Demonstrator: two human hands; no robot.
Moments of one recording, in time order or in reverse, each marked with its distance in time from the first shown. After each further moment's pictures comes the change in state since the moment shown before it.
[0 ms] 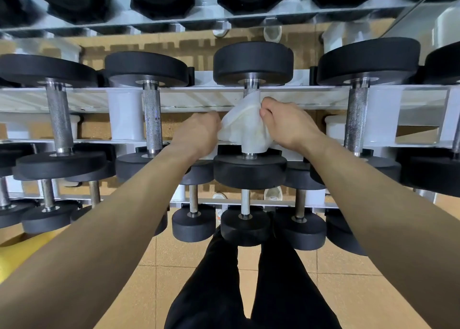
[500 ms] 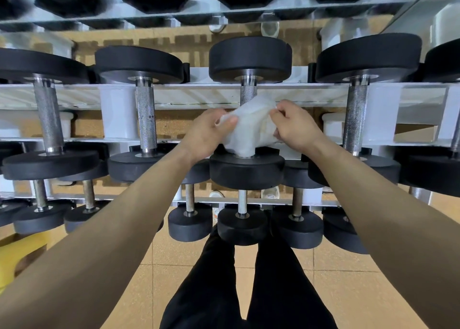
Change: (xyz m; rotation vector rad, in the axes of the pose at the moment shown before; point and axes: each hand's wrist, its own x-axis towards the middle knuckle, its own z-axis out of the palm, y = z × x) left_hand -0.011 0.013 0.009 -0.787 -0.036 0.049; right_hand -0.007 0.016 0.008 0.439 0.064 0.214
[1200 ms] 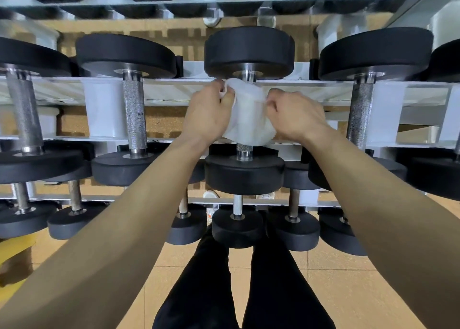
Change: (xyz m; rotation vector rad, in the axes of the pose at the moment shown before) left_hand 0.037 0.022 0.013 0.236 0.277 0.026; right_hand 0.021 -0.017 -0.007 -0.626 0.079 -0.143
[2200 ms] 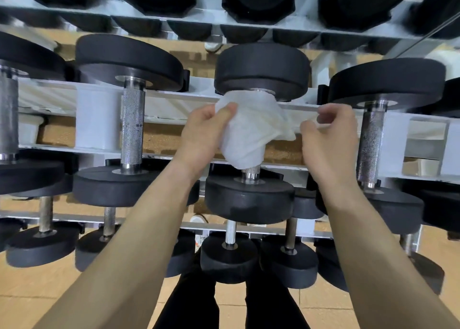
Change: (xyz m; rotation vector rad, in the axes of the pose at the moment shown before) left_hand -0.019 -0.014 -0.008 -0.743 -0.046 -0.175; right_hand -0.044 -0.008 0.003 0.708 0.487 0.338
